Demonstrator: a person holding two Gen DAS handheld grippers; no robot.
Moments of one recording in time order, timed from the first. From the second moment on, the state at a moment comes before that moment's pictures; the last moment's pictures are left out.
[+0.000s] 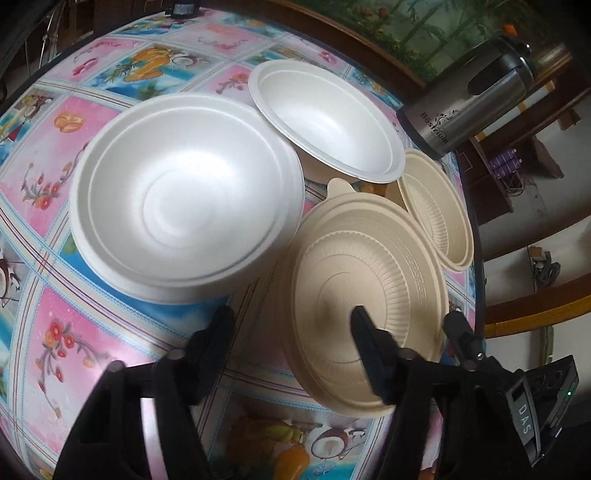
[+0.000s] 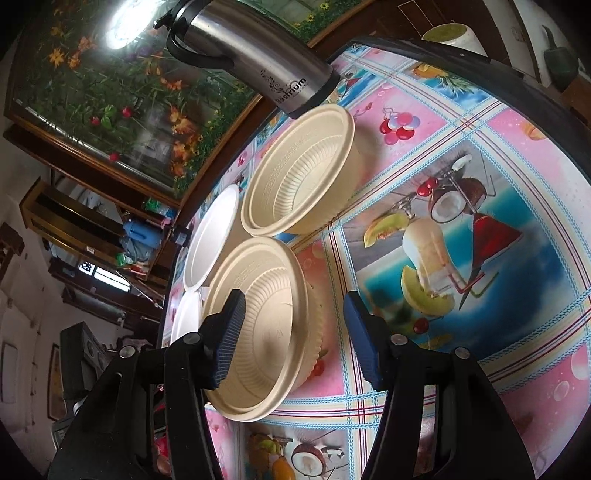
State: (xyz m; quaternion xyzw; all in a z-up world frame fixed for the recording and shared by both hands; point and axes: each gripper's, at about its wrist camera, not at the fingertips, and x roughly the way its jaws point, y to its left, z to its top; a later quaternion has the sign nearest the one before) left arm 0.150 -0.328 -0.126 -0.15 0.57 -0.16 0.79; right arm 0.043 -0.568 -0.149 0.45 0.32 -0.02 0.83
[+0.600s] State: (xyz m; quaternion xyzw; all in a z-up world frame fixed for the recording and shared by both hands) left arm 0.134 -0.329 -0.132 -0.10 0.57 -0.20 0.79; right arm 0.017 -0.544 -0.152 0.42 0.33 -0.06 0.84
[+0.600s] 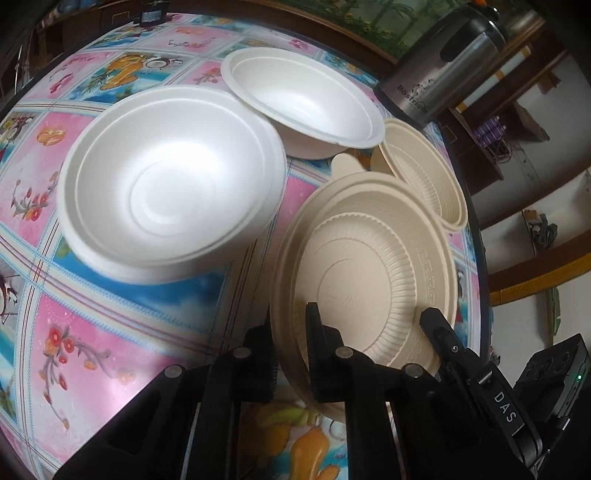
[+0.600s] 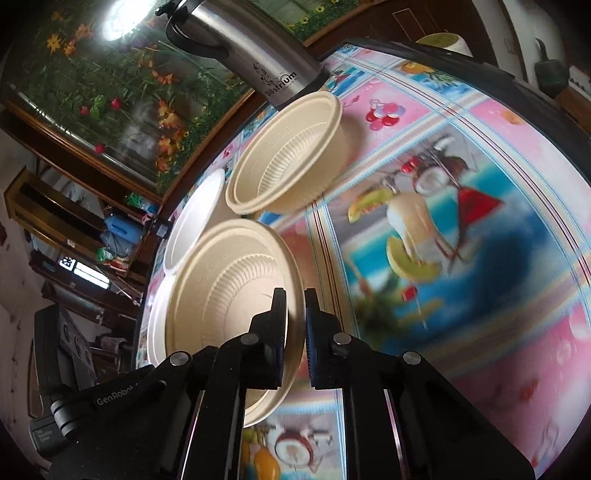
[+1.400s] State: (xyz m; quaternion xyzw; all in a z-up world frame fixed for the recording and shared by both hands) left arm 0.073 -0.176 -0.090 -0.05 0.49 -0.23 0.84; right arm -0.042 -0.400 -0.123 0.42 0.34 0.01 0.84
